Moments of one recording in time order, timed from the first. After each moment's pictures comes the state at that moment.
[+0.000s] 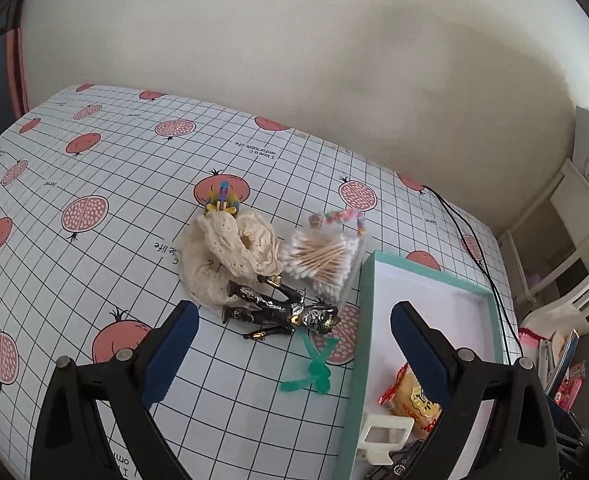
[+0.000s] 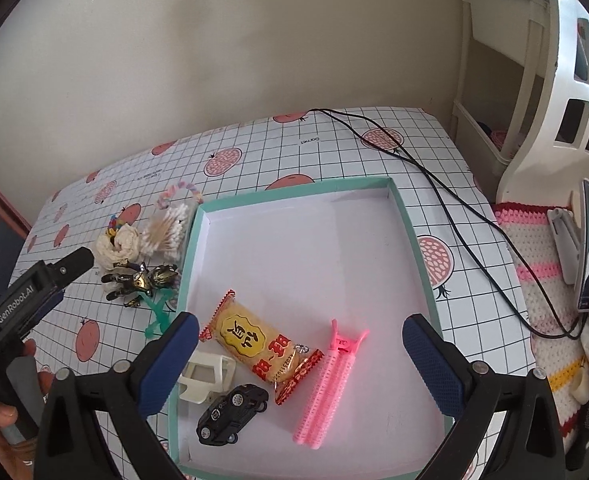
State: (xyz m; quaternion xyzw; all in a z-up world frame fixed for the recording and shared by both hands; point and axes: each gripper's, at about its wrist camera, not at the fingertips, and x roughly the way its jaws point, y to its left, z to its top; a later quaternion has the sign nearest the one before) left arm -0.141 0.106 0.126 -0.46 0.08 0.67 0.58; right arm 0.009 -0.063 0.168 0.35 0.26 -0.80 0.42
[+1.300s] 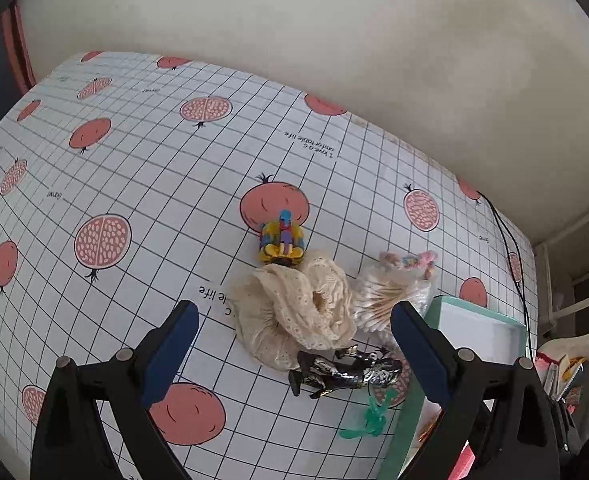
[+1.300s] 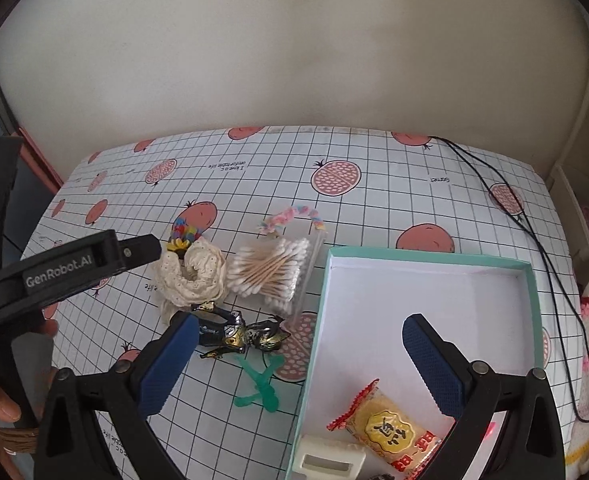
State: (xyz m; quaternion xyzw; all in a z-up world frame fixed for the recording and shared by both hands) left arm -0.224 0.172 0.110 -0.54 0.12 0.66 0.52; right arm 0.069 -0.199 0.142 0.35 0.29 -0.77 0.45
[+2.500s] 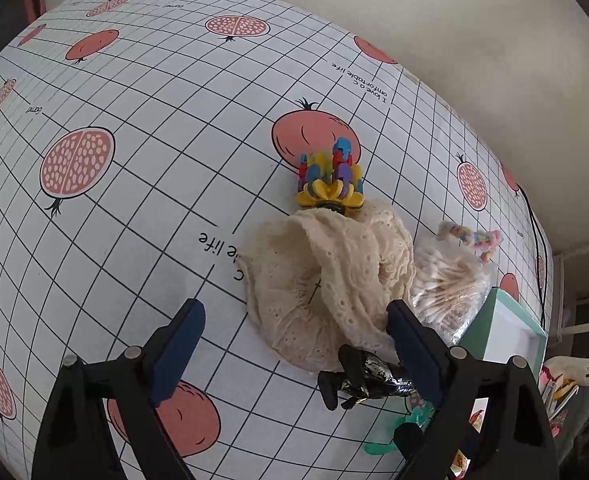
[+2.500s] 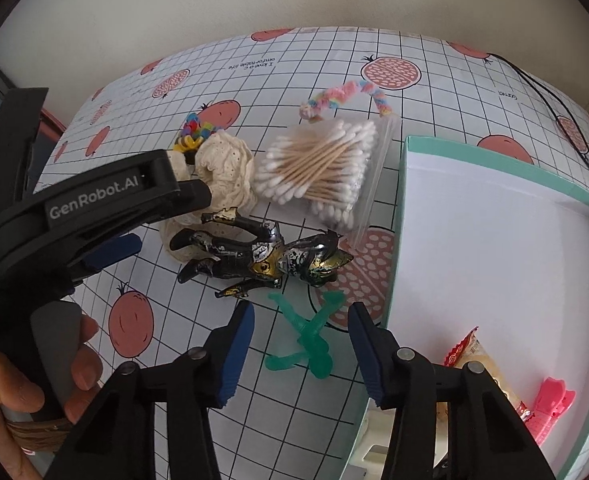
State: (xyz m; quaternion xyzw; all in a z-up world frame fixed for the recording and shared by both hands) left arm -0.232 0.178 0.038 -0.61 0.09 0.63 0.47; right arm 0.074 -0.217 0.063 0.47 0.30 -0.72 0.41
